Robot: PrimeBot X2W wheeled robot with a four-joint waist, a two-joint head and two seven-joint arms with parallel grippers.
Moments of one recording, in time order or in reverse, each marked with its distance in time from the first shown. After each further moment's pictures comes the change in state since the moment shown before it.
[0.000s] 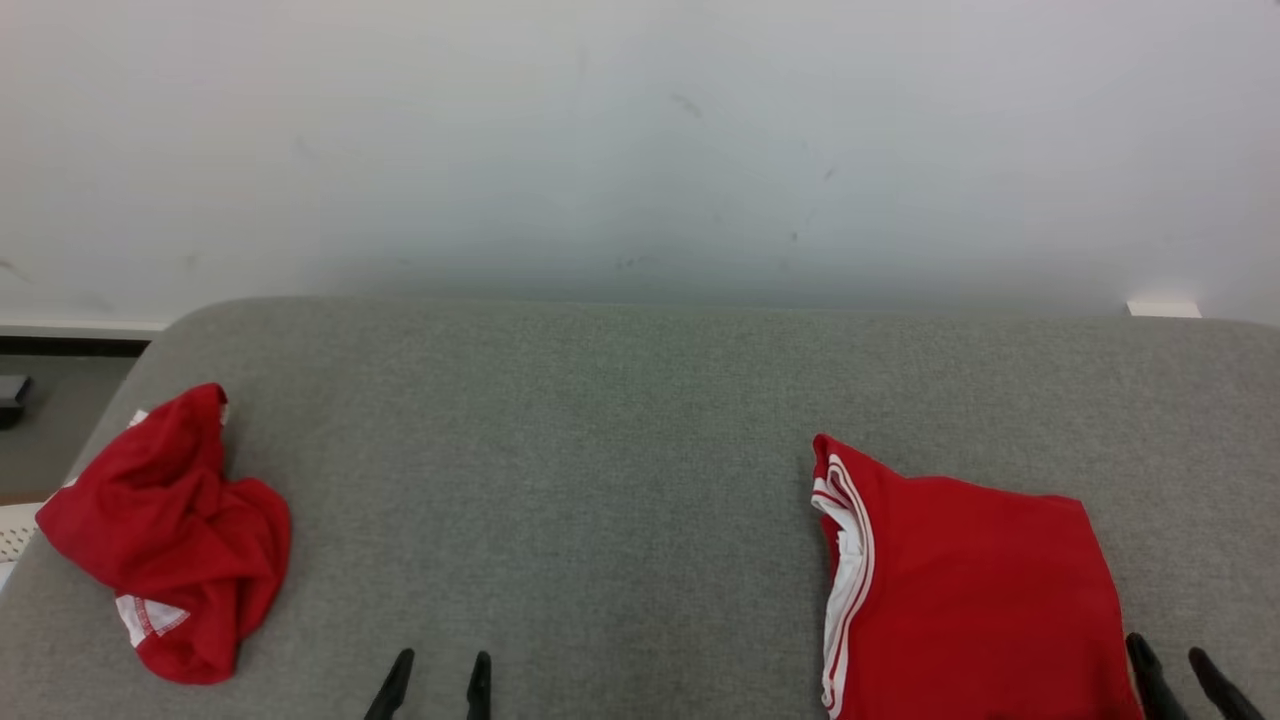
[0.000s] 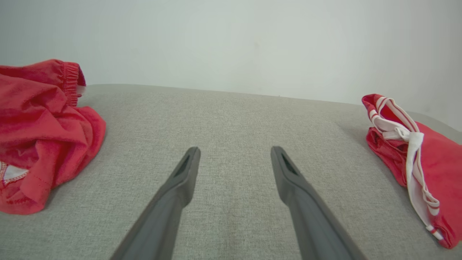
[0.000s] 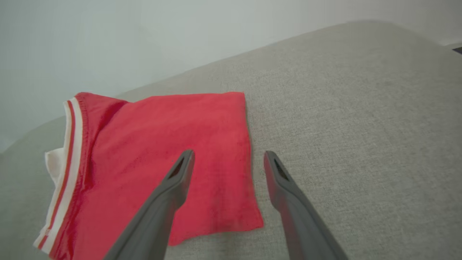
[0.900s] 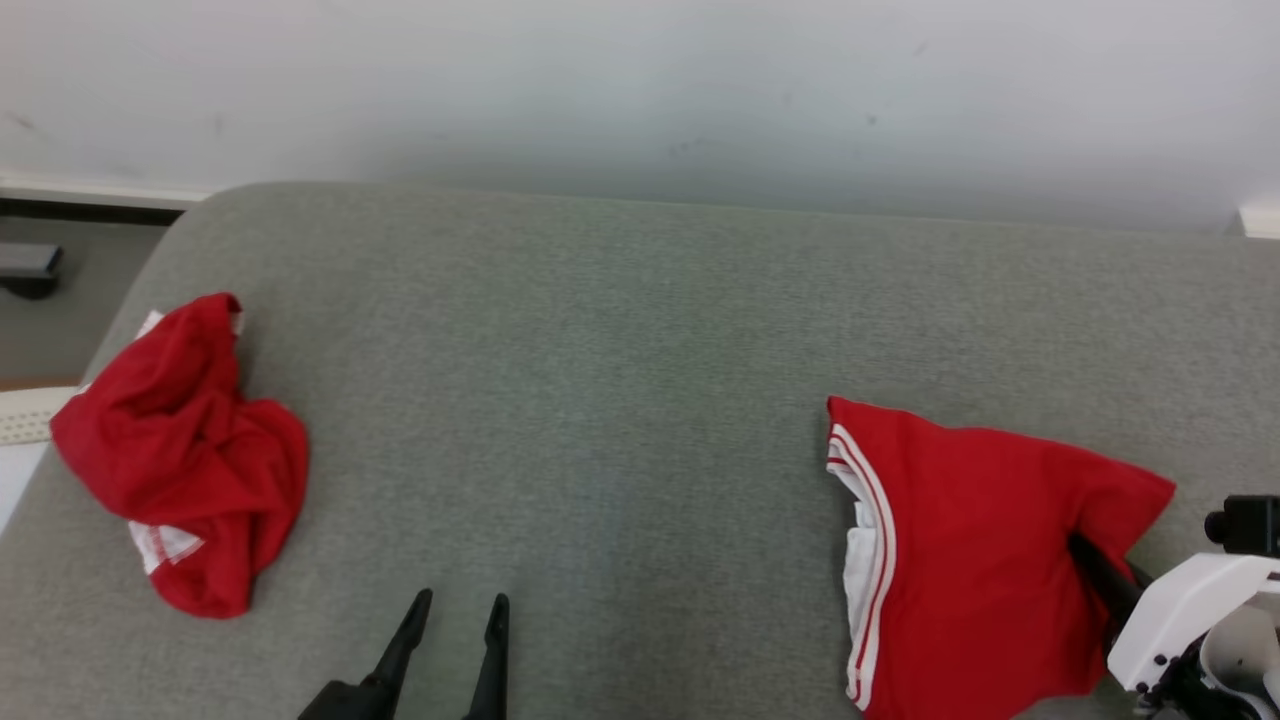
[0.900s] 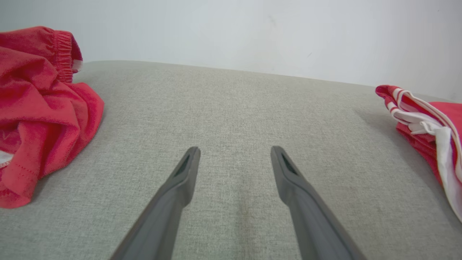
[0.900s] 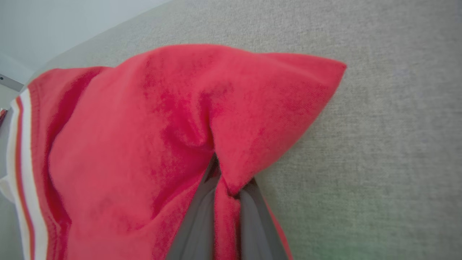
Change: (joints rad) left arm -0.100 0.000 -0.030 0.026 -0.001 -0.012 0.000; right arm -0.370 -0.121 0.278 0.170 0.265 -0.002 0.328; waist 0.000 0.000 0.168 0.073
